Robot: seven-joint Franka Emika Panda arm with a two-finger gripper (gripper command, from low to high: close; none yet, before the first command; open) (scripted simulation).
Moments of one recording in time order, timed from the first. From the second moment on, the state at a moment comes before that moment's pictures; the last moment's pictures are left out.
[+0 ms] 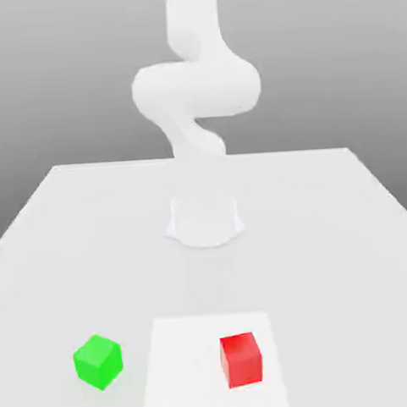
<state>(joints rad) 0.01 -0.71 0.00 -2.33 0.00 2.34 0.79</state>
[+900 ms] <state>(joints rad) 0.08 0.28 0.01 -2.61 -0.01 2.89 0.70</state>
